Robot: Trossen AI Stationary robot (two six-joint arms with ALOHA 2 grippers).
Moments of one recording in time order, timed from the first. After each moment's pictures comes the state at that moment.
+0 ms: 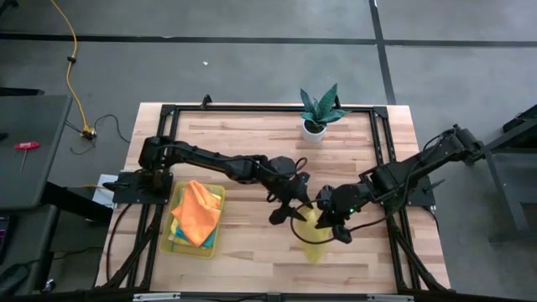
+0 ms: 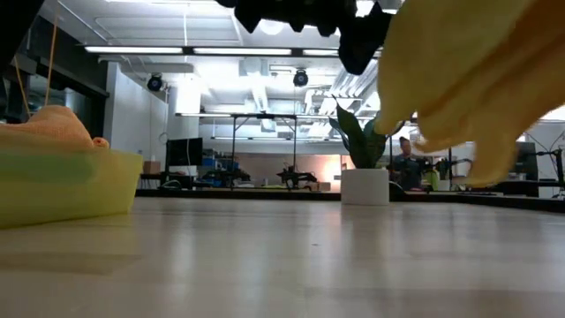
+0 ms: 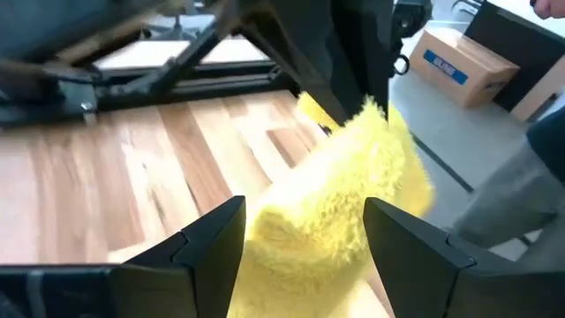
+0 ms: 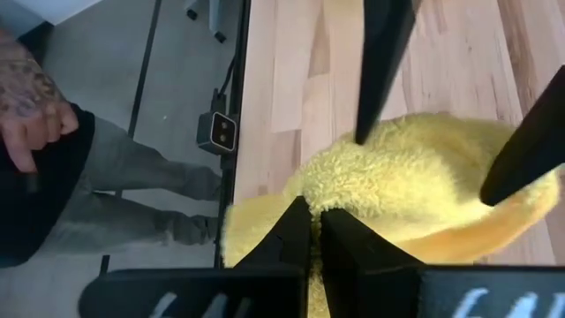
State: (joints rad) left arm 0.05 1.98 1.49 0.02 0.49 0.01; right arm 0.43 1.26 1.05 -0.54 -0.11 0.58
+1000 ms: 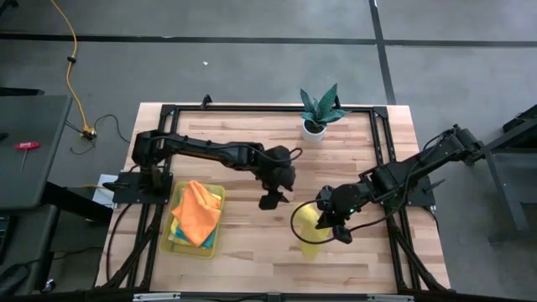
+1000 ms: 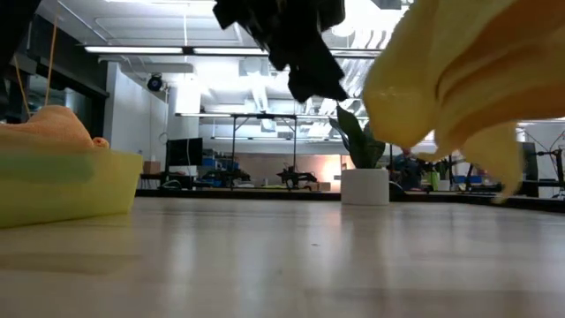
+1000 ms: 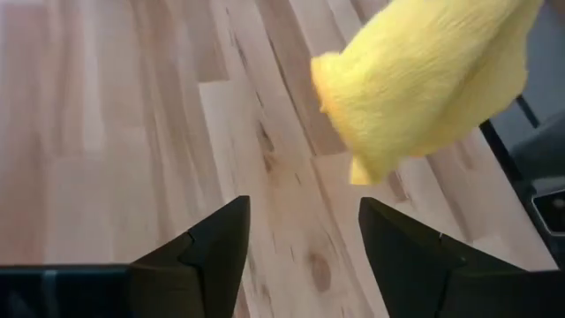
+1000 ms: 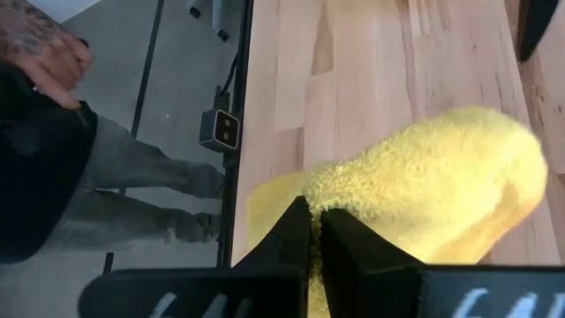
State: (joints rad) left arm 0.13 1.90 1.49 -0.44 0.36 0.10; right arm 0.43 1.26 1.05 -0.54 -0.13 0.58
